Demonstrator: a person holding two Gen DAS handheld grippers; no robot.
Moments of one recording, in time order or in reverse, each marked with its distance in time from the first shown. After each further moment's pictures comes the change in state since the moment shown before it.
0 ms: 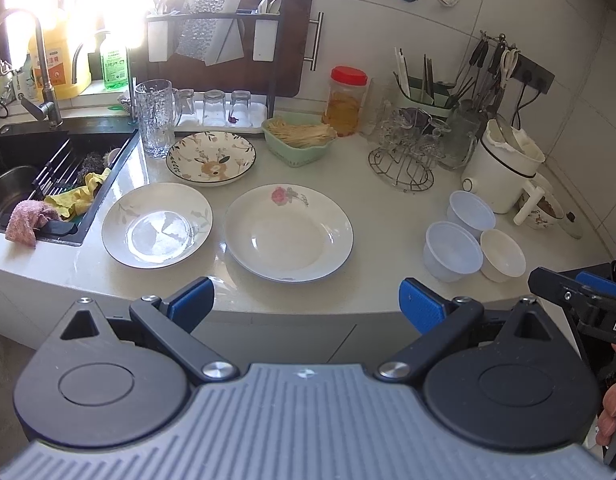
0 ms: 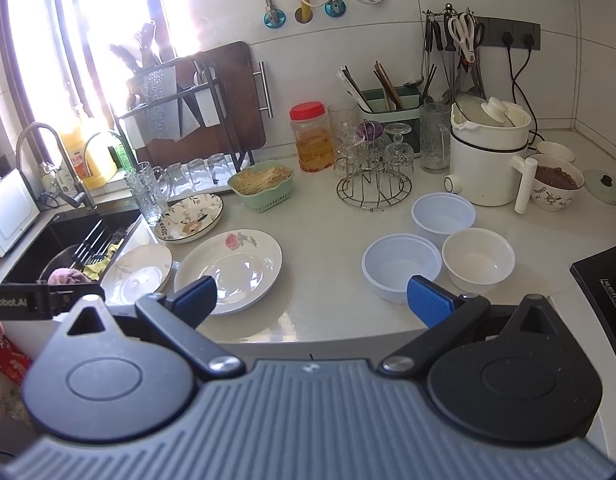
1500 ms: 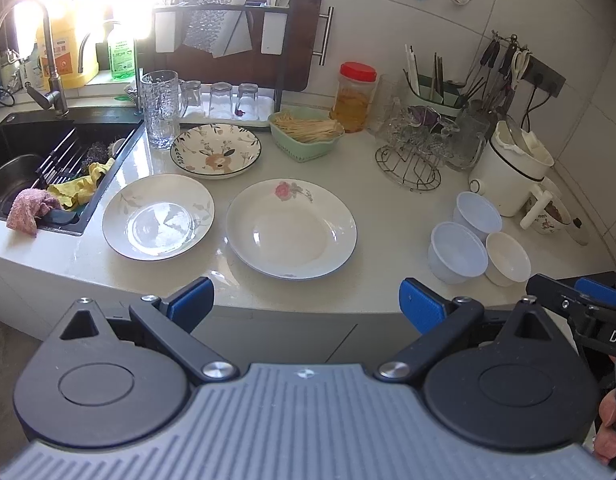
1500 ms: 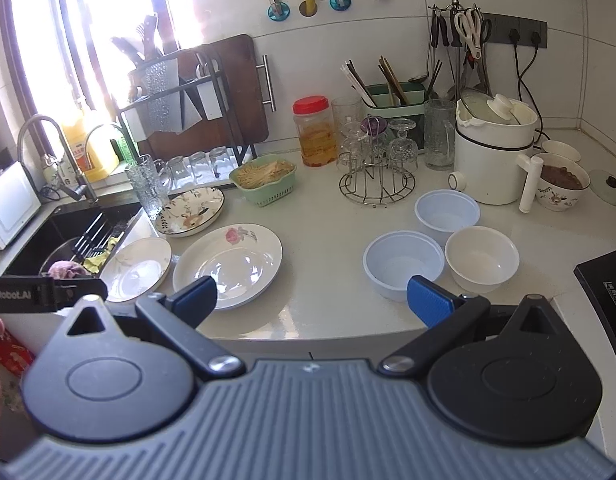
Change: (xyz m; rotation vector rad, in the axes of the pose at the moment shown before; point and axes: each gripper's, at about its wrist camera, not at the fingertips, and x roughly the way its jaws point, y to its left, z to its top) left arm 0.009 0.001 0.003 -0.031 0.010 0.007; right arm 0.010 -0.001 0.002 -0.019 0.015 0.010
